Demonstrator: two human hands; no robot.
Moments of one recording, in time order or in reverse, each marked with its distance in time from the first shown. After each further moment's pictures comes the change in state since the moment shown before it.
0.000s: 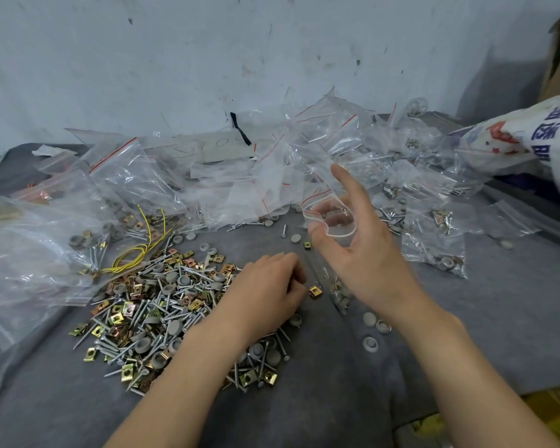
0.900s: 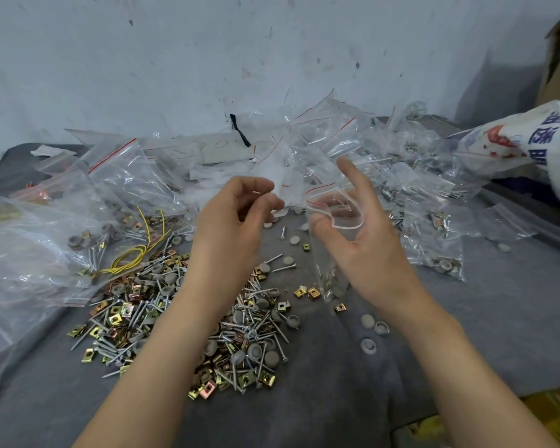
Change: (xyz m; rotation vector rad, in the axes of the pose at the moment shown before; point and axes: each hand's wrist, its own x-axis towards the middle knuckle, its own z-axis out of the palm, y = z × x) left_hand 0.005 0.011 -0.052 -0.774 0.603 -0.062; right_hand 0.003 -0.008 -0.004 0.114 0.039 0.005
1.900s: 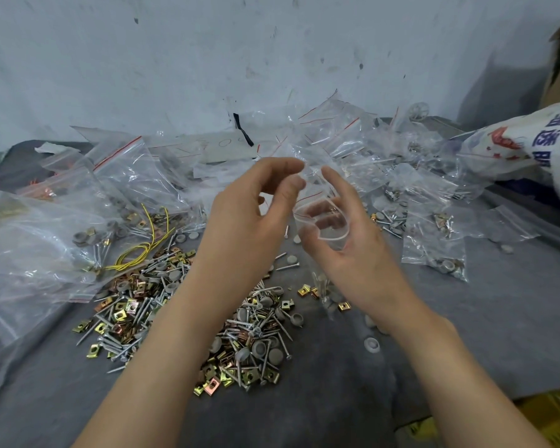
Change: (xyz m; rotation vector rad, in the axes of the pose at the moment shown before) left_hand -0.003 0.028 -0.001 0.134 -0.060 0.183; right_hand -0.005 -0.001 0.014 -0.089 -0.056 -0.035
